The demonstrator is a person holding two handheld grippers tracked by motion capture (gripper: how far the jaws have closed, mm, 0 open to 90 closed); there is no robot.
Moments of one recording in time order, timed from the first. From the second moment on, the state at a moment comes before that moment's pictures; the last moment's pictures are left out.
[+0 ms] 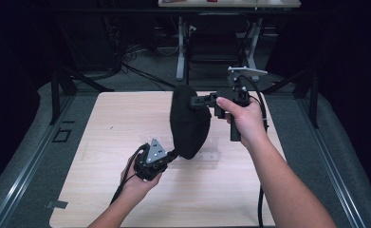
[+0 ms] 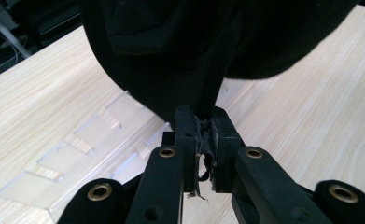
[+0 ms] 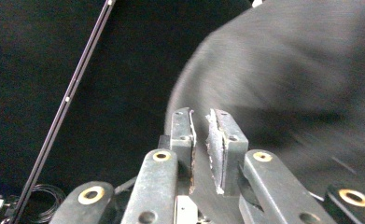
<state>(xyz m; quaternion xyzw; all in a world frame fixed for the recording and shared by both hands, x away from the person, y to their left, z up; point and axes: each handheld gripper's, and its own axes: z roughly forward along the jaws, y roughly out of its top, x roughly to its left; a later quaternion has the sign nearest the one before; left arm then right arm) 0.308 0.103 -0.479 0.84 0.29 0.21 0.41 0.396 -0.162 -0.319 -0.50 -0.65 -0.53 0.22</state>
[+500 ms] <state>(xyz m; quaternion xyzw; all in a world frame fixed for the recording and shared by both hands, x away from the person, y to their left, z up) 0.312 0.131 -0.519 0.82 0.34 0.17 0.42 0.390 -0.180 -0.326 -0.52 -0.65 -0.52 0.20</state>
